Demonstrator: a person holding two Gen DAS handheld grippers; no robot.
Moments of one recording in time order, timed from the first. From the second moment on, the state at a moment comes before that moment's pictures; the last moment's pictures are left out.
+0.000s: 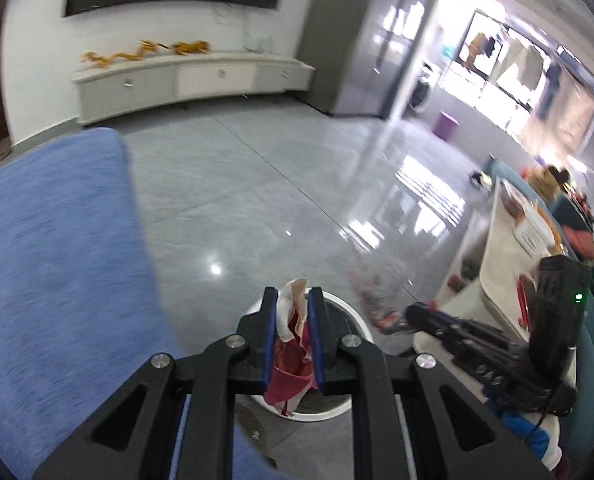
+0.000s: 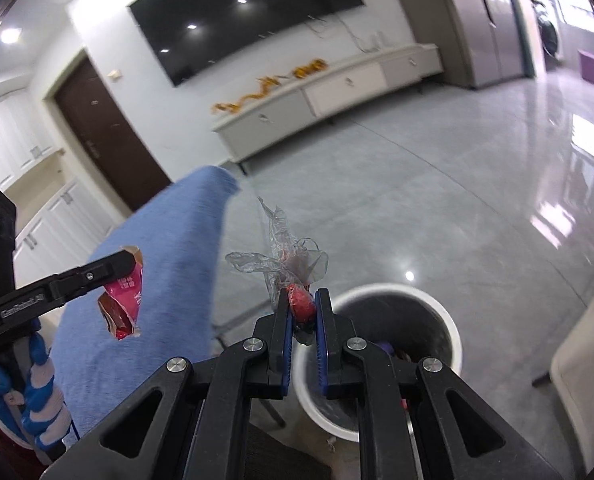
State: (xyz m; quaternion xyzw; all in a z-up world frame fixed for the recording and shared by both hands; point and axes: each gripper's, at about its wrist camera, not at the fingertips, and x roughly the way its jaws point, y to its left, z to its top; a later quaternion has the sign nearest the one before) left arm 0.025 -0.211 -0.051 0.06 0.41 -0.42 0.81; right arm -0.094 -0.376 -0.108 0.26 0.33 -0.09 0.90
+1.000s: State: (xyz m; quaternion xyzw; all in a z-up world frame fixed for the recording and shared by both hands) left arm 0.042 -0.235 -0.081 0.11 0.38 -0.36 0.85; right arm -0.073 -0.391 -0.144 0.27 0.39 -0.20 0.86
